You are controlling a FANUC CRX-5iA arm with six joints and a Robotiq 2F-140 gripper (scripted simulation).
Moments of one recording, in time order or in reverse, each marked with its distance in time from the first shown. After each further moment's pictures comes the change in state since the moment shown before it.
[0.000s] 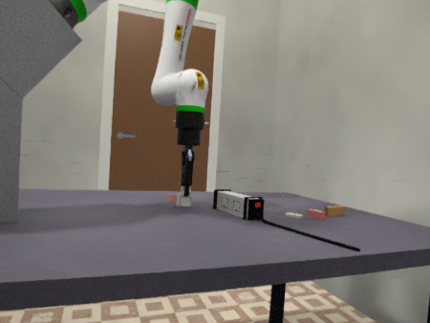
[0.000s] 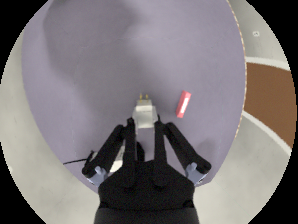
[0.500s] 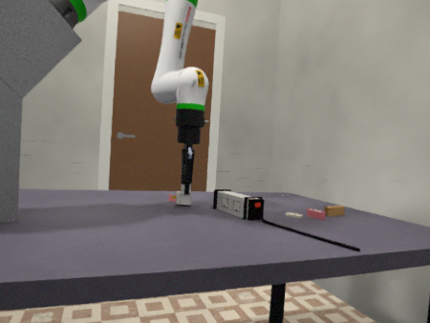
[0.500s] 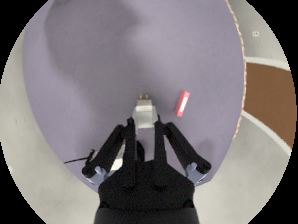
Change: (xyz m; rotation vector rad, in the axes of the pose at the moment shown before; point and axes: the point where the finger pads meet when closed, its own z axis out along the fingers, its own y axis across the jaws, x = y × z) arm 0.000 0.000 -0.006 0.000 0.000 0.000
